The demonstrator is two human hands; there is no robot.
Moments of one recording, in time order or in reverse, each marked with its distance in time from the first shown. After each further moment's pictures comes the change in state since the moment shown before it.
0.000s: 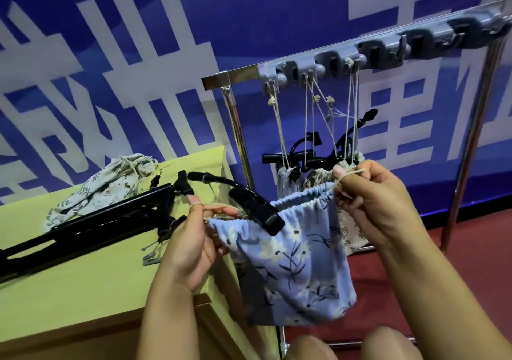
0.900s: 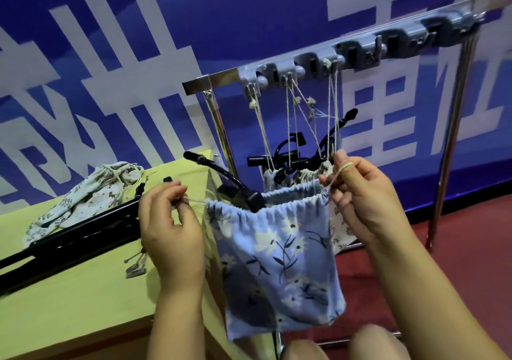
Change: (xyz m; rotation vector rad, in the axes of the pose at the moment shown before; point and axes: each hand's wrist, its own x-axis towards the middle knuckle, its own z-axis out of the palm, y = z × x) left_hand 0.010 -0.005 0.019 0.707 0.651 1.092; right_hand 0.003 -0.007 -0.005 0.116 0.025 -0.061
